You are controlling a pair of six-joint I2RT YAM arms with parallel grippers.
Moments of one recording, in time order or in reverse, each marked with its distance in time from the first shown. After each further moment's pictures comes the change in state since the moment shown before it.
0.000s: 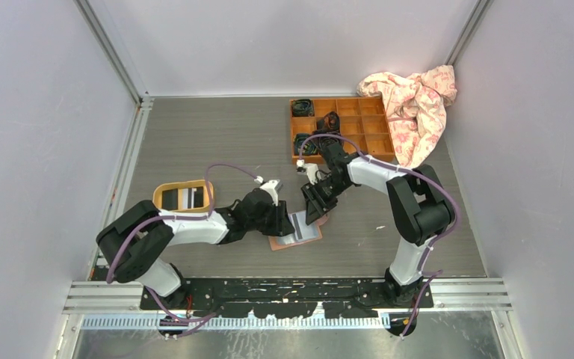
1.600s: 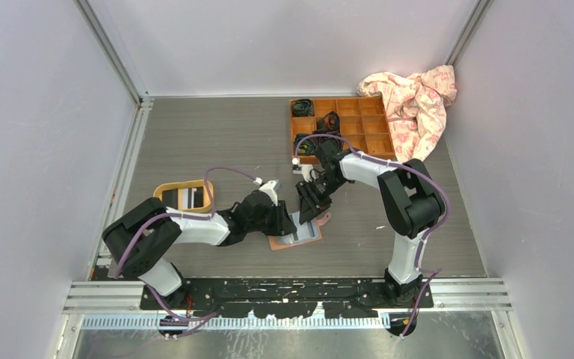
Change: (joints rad) left arm 0.000 0.048 -0.037 0.137 0.008 -0.058; right arm 0.033 0.085 0.082 -0.038 -0.042 0.122
